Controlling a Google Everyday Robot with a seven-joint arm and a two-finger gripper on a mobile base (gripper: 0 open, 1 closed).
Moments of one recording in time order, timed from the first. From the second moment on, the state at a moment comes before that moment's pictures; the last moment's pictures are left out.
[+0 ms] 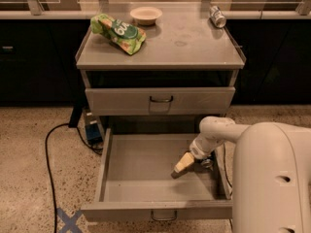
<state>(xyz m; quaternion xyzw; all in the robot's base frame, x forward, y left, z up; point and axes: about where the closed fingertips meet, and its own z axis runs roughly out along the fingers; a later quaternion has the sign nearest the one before) 0.629 -0.167 0.391 -0.32 0.94 0.12 0.08</state>
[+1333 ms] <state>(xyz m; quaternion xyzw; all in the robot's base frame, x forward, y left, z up) 0.631 -0.170 0.380 -0.32 0.94 0.08 0.07</state>
